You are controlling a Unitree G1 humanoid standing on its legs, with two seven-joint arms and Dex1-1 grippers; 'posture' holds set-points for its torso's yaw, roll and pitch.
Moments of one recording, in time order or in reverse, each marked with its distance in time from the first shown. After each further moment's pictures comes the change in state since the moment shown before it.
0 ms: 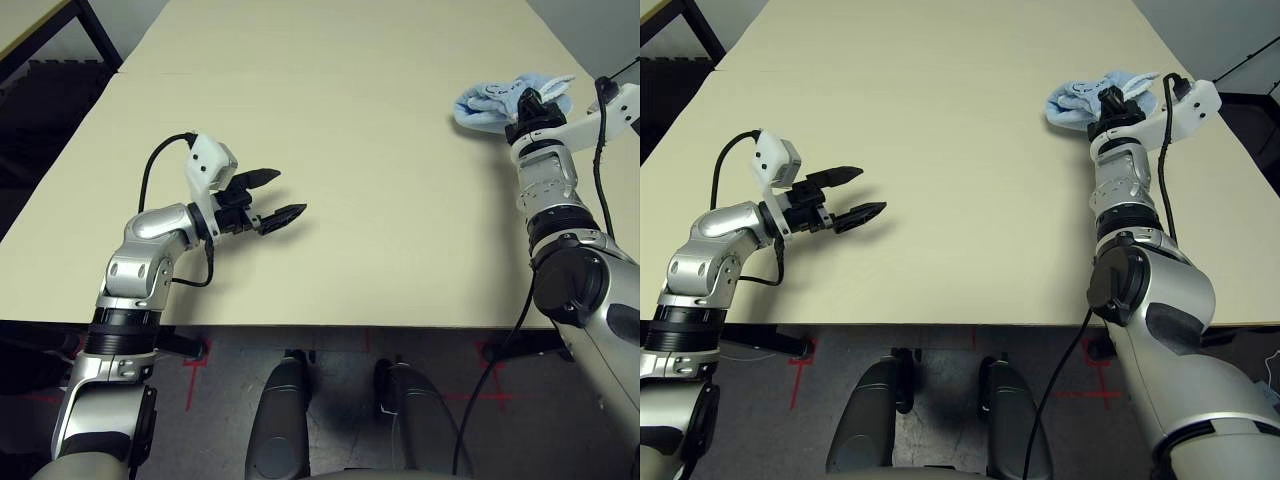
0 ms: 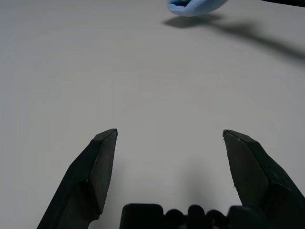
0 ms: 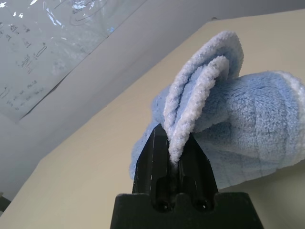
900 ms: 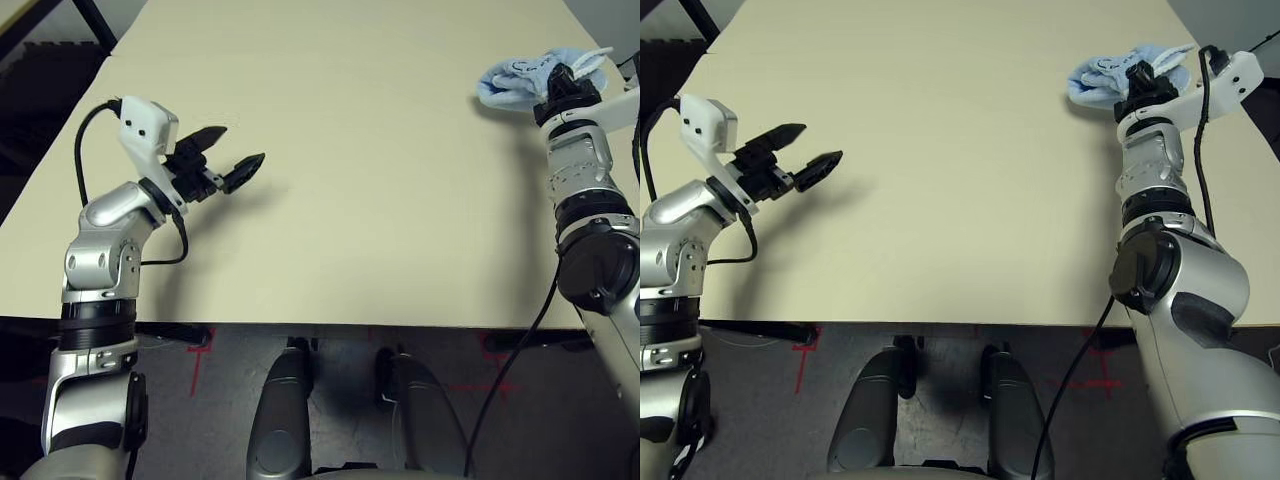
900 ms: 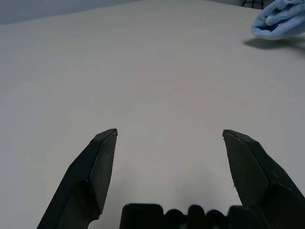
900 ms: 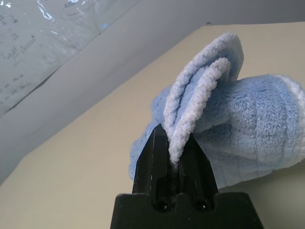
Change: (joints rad) left arm -0.103 0.032 0.123 0.035 -0.028 0.000 0.155; right arm -0.068 -0.092 -0.001 0.034 -0.034 0.013 0.029
